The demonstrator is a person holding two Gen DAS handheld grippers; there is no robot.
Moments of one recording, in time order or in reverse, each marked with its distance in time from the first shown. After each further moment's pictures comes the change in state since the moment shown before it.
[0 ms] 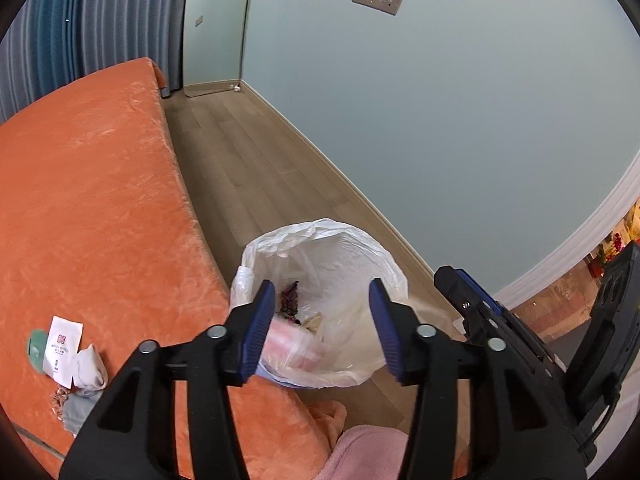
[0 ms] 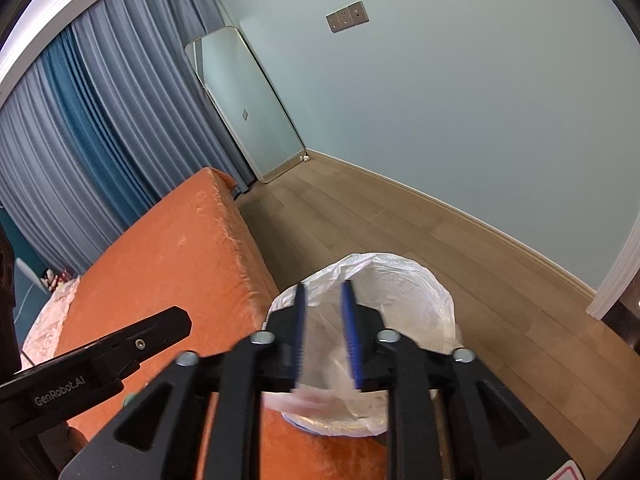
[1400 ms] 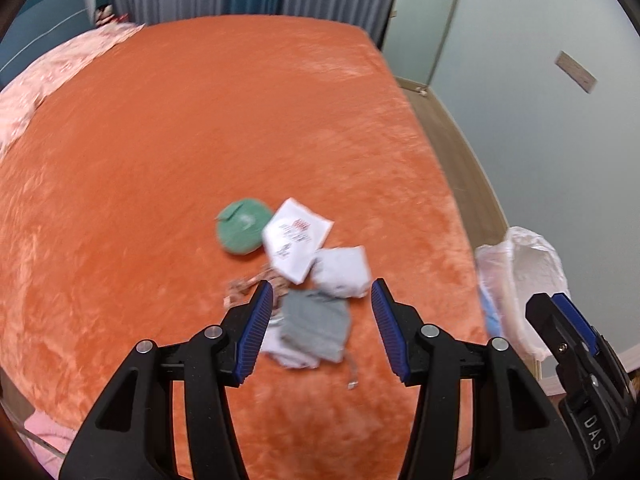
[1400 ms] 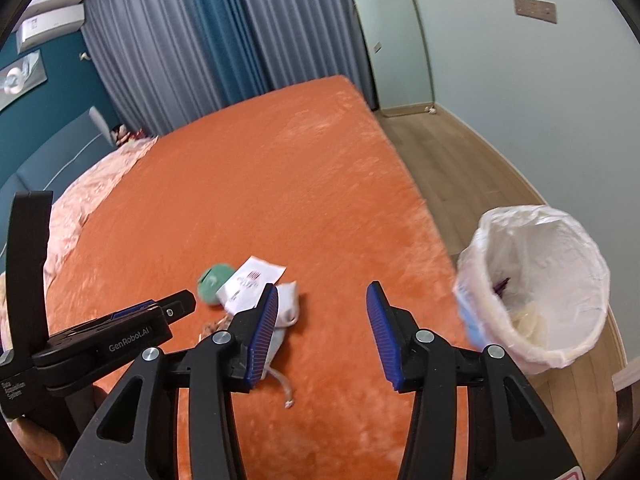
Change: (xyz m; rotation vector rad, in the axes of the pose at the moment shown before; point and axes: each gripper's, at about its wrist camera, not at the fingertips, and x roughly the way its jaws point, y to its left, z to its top) left arm -0.100 0.240 -0.135 -0.465 -0.009 0.427; right arm 0.009 0.204 -0.133 -0.419 0.242 0.249
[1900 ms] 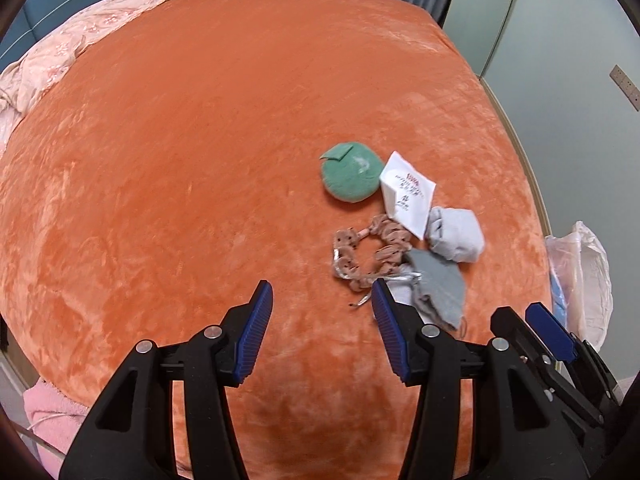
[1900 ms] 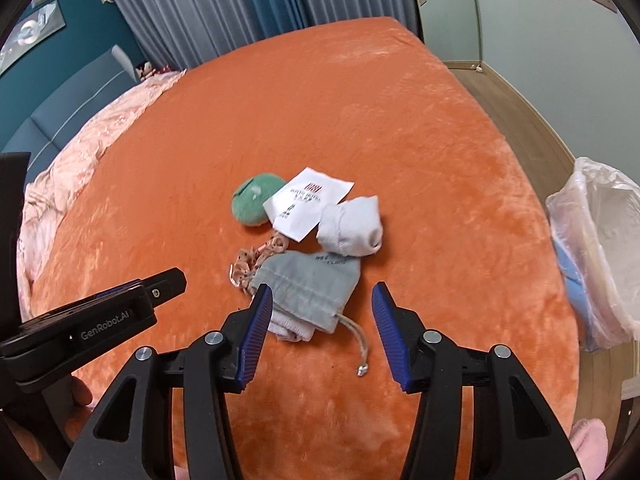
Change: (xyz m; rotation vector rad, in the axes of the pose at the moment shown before) left arm 0.031 0.082 -0.035 -0.106 0.087 0.115; right arm 0.082 0.063 -0.057 -0.096 0.204 0.079
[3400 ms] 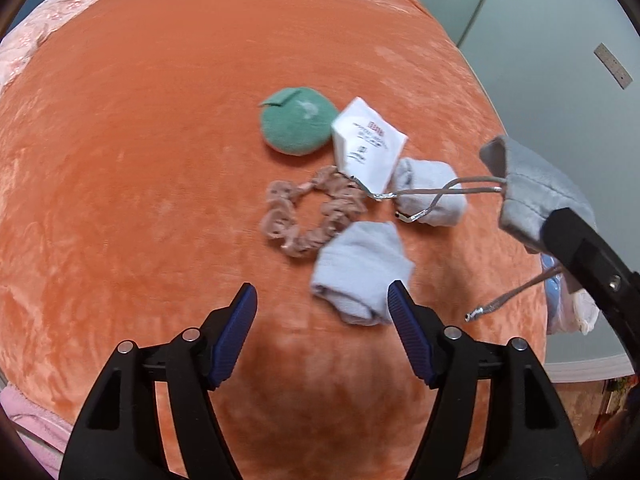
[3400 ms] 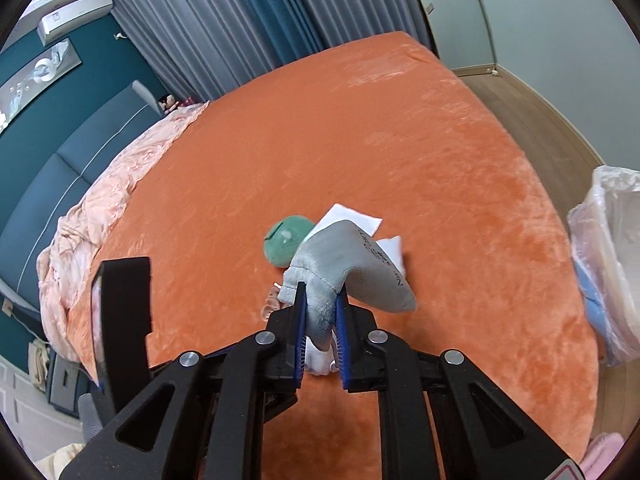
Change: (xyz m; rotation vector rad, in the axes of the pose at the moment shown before) left arm 0.042 -0.037 -0.019 0.049 0.100 -0.114; right arm -0.025 -0.018 0.026 0.068 -0.085 0.134
